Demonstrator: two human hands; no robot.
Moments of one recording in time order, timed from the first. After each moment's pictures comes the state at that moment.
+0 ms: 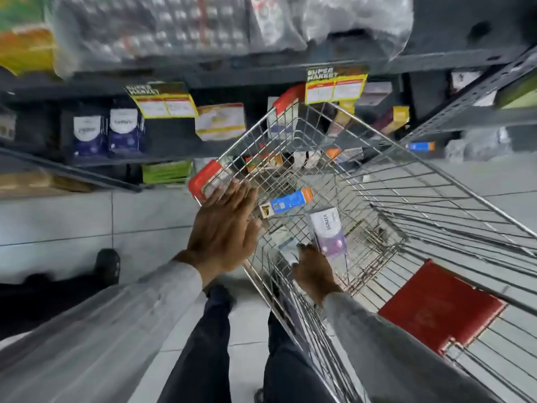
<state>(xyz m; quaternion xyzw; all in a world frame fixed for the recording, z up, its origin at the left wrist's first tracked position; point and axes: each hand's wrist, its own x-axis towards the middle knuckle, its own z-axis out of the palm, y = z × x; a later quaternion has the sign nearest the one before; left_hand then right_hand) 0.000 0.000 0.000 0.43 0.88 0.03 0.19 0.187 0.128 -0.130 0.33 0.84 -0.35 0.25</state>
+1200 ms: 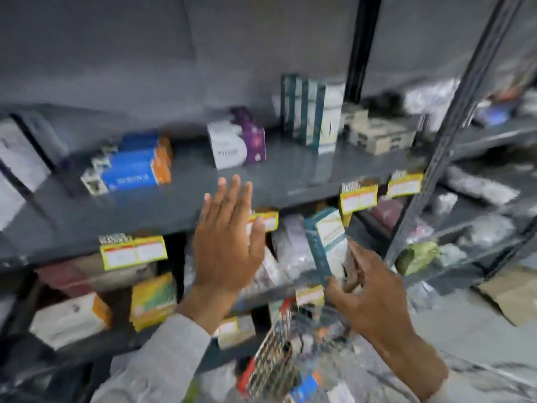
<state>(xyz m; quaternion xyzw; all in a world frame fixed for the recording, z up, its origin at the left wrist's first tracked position) -0.130 0.043 0.392 0.48 0.78 0.32 -0.26 0.090 0.157 0.354 0.34 0.84 -0.21 -0.36</state>
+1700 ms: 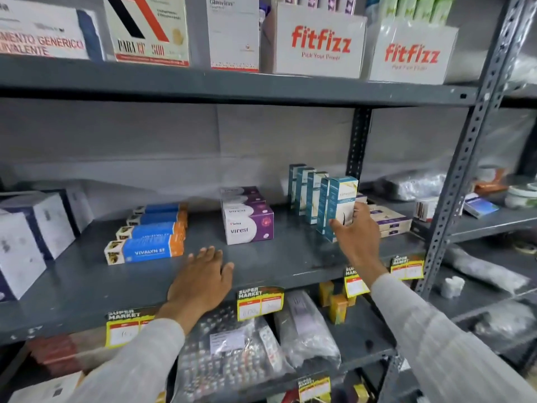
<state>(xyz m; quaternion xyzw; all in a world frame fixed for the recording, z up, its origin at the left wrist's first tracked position) -0.249 0.061 0.423 0.41 0.90 0.12 -0.06 -0.060 0.327 0.477 0.38 0.75 -0.27 -0.46</state>
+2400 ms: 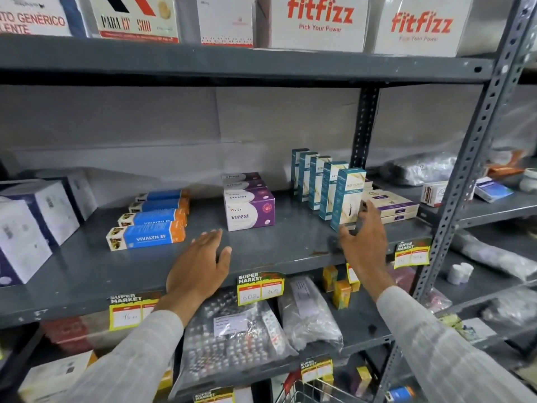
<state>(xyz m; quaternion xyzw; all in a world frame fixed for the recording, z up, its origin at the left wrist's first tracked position) -0.229 0.051 0.431 0.40 0.87 0.26 -0.11 -0.038 0.318 0.437 0.35 0.75 -0.25 -0.50</state>
